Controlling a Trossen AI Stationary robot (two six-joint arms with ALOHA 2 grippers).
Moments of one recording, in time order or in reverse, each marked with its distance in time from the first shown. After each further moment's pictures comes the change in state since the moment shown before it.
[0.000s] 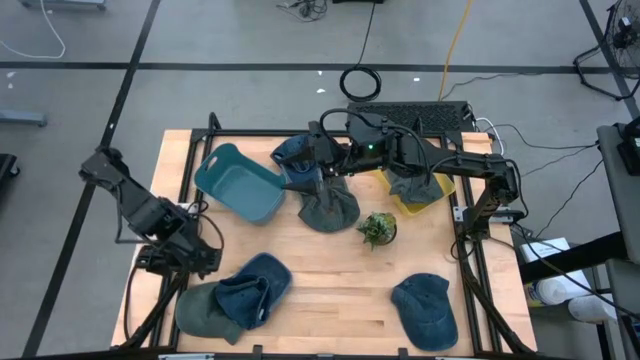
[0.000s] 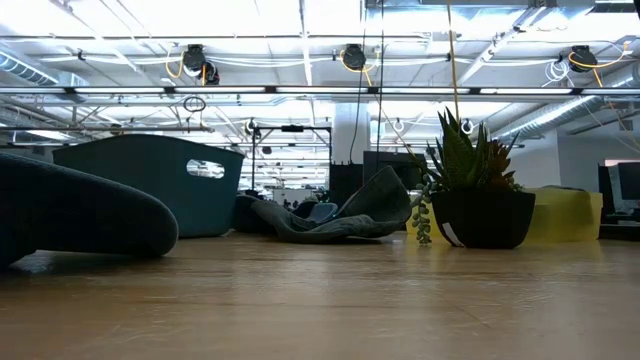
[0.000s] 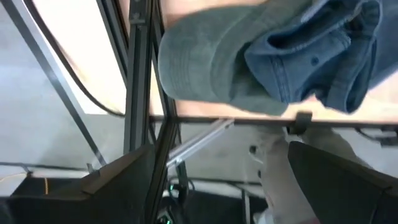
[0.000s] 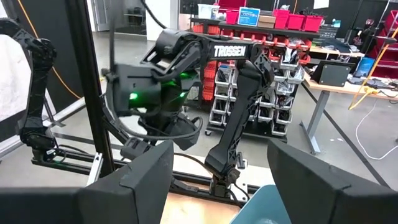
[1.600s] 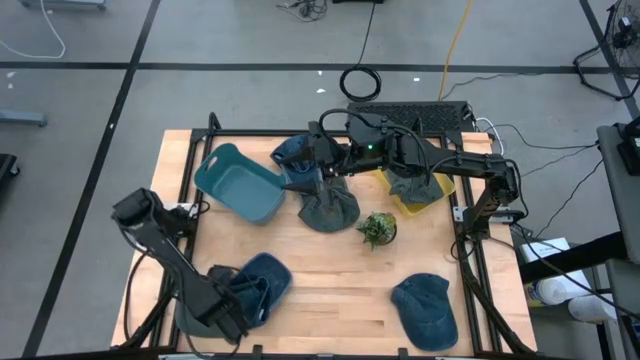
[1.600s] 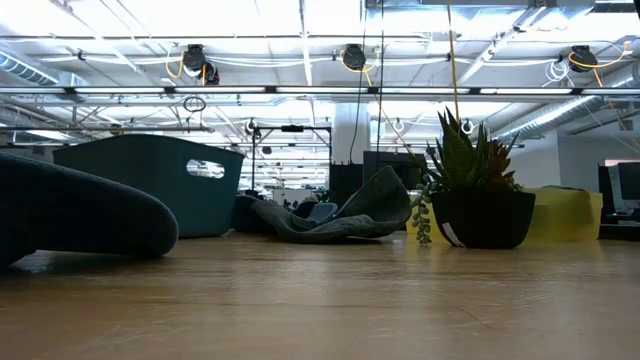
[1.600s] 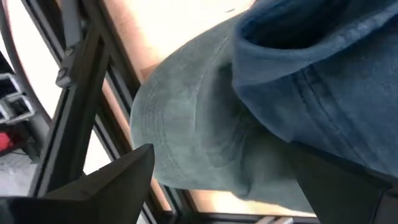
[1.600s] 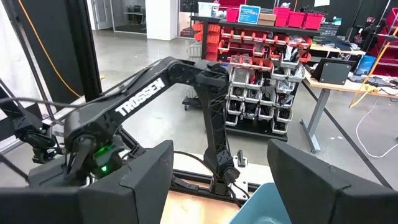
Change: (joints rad) left arm -0.181 0.592 -0.001 0.138 -0.096 0.222; right arm 0.000 0.000 0.000 -0.009 0.000 0.000
